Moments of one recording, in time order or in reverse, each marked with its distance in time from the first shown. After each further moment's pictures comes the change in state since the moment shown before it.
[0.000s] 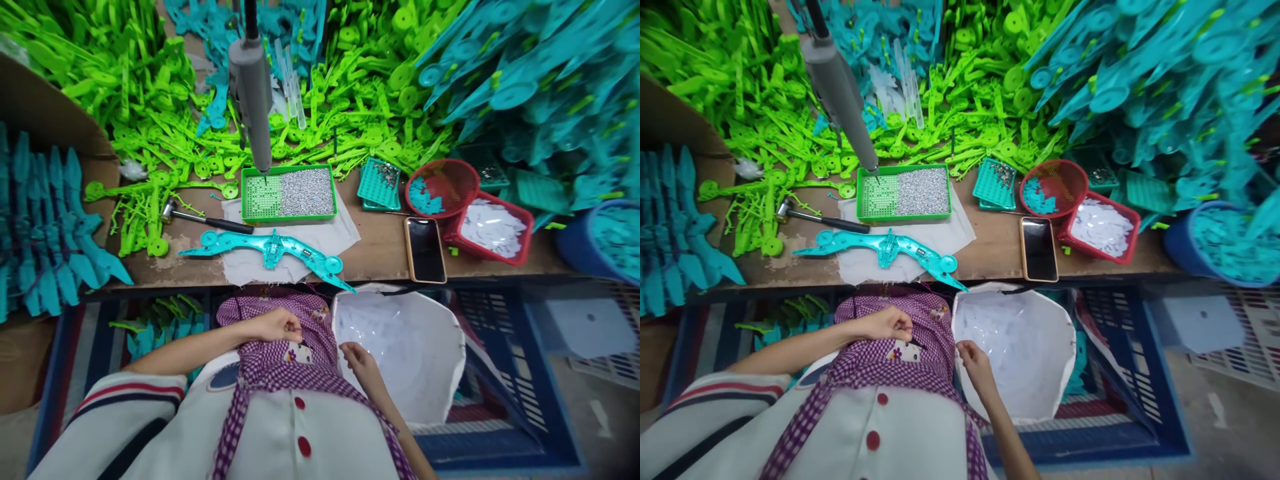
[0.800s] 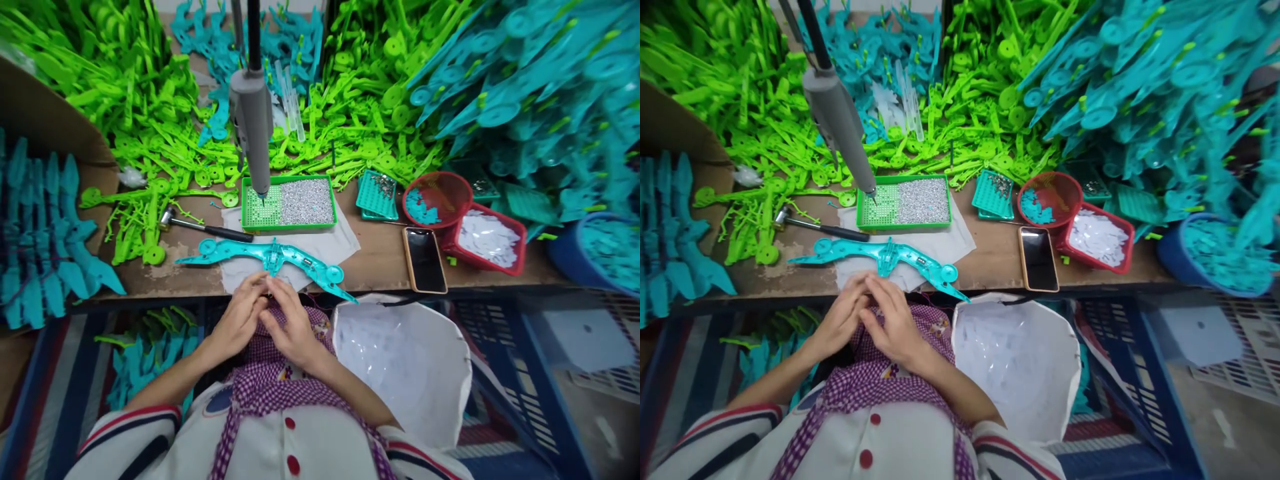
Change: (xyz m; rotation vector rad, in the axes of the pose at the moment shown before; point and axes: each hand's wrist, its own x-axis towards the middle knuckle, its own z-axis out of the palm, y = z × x) left_hand -0.059 0.021 -0.025 0.423 0.778 0.524; right_hand -0.001 -0.200 0.086 -0.076 0.009 -1.178
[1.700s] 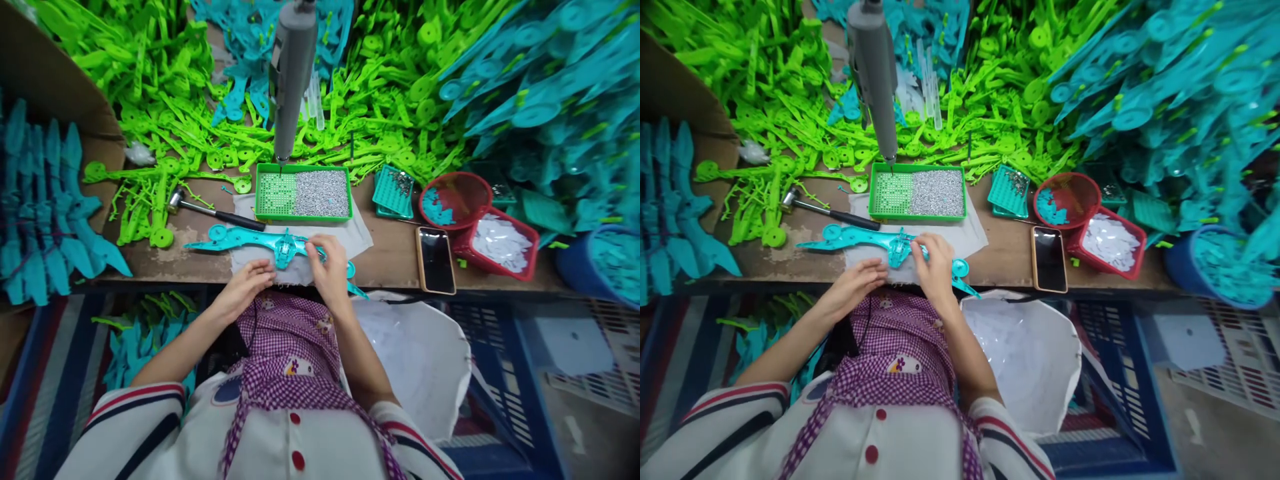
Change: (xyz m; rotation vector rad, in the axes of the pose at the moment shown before) left_hand 0.021 -0.046 0.002 -0.976 0.142 -0.543; right_hand 0.048 0.042 -0.028 -0.258 0.246 0.171
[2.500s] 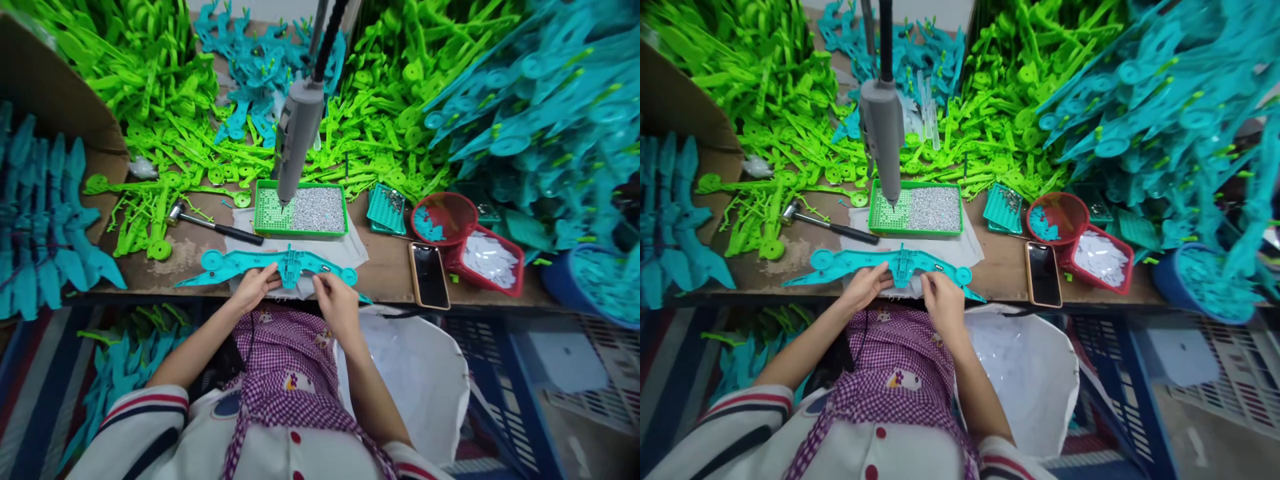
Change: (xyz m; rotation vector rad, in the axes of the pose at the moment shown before) left_hand 0.048 -0.002 0.030 -0.213 -0.087 0.047; right_hand -0.014 0.012 -0.021 -0.346 -0.155 0.093
